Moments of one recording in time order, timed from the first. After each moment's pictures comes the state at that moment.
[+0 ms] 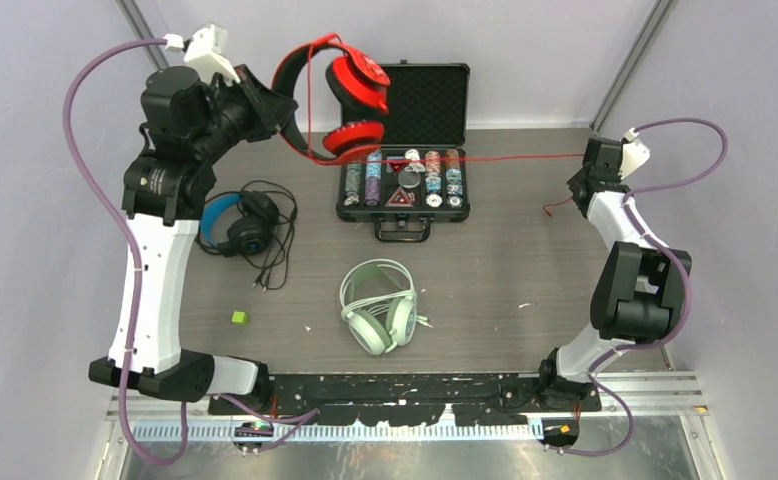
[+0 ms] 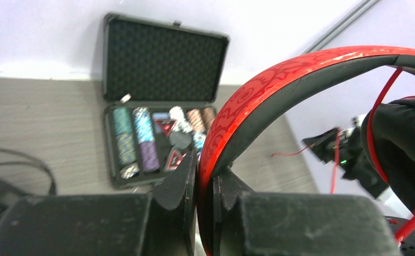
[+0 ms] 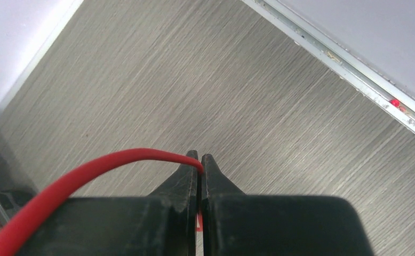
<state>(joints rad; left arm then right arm) -0.23 1.36 1.95 -0.77 0.17 -0.41 -0.20 1.63 1.16 -0.16 0.34 0.57</state>
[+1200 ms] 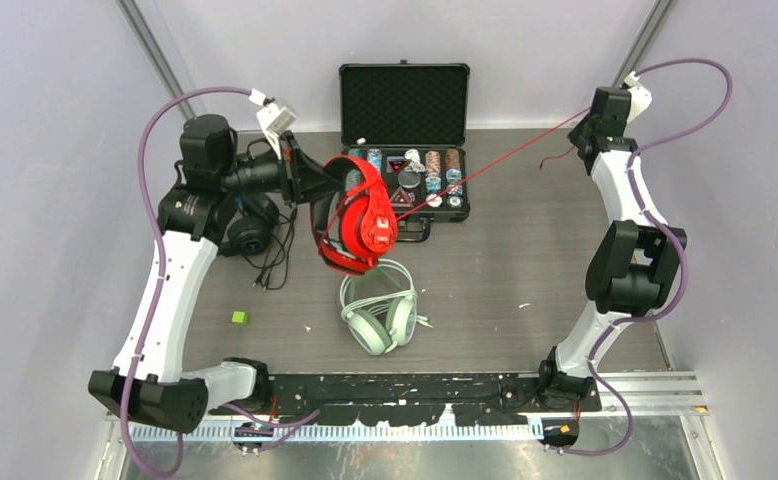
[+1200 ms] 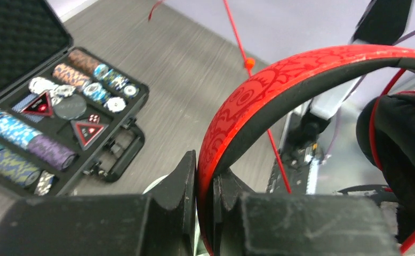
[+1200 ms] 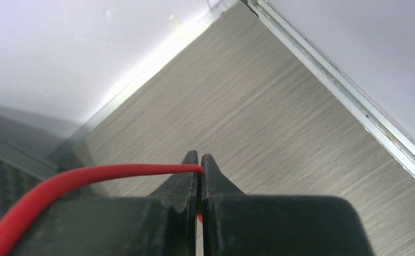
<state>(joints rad) -0.18 1.21 1.46 -0.48 1.03 -0.14 -0.18 1.81 1.57 -0.26 0.25 0.49</state>
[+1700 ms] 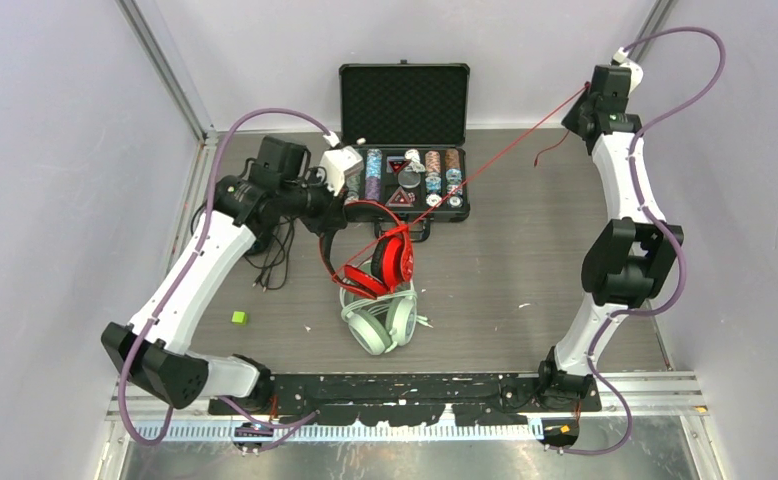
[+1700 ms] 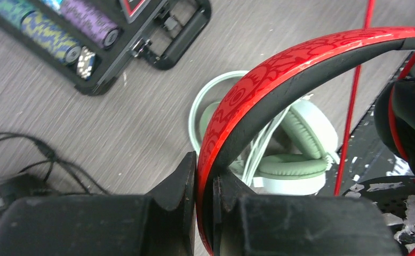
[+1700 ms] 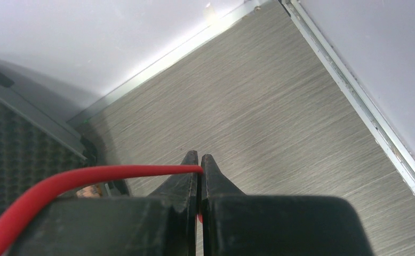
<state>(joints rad) -0.44 1.33 1.48 -0.94 0.44 0.30 -0.15 1.87 1.81 -0.46 0.17 0.41</state>
